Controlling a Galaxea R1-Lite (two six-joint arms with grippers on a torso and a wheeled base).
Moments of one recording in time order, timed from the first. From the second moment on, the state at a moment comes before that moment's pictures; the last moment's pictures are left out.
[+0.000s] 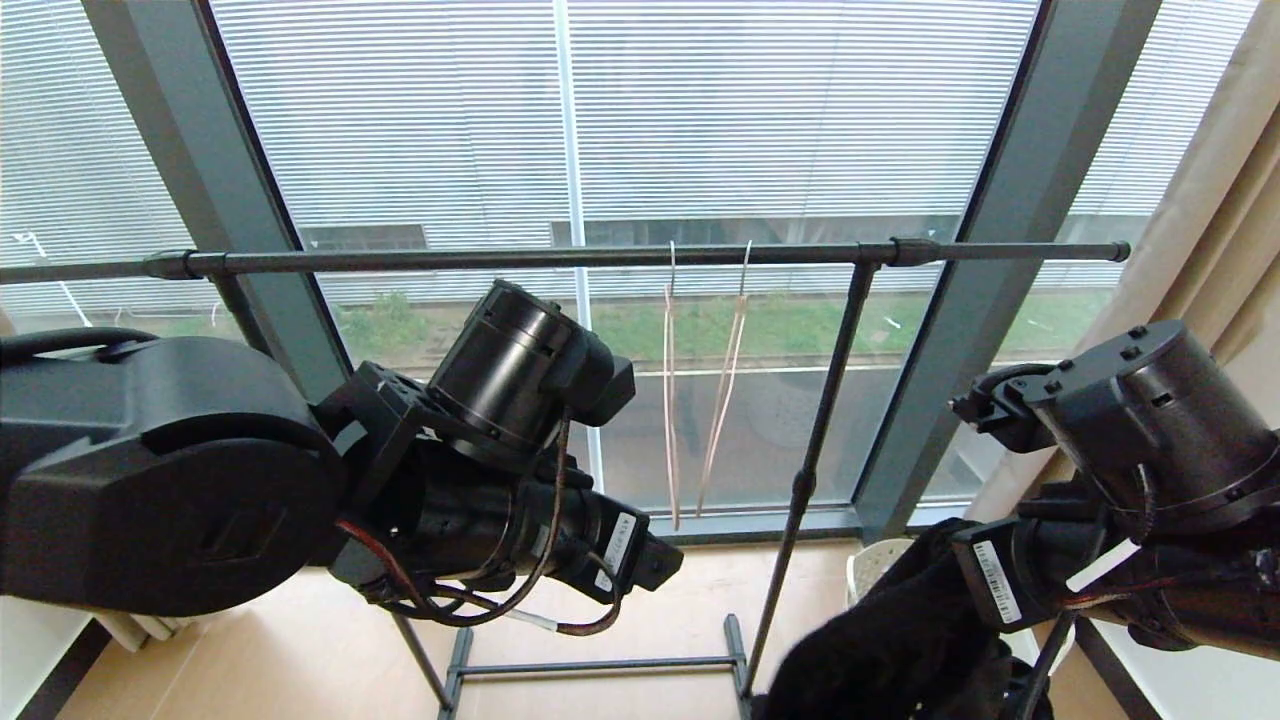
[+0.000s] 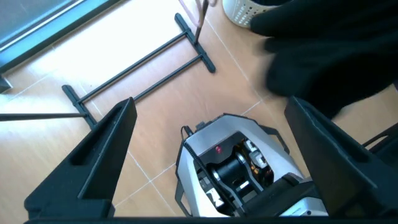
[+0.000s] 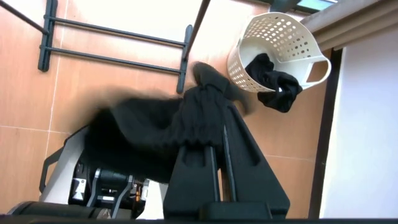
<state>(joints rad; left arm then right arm) -0.80 1.74 -1.20 0.28 0.11 -0.19 0.72 1.48 -0.98 0.47 -0.50 0.39</state>
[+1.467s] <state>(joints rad) -0.66 2.14 -1.70 0.27 0.26 -0.16 0.61 1.44 -0.98 0.42 -0.51 0.33</state>
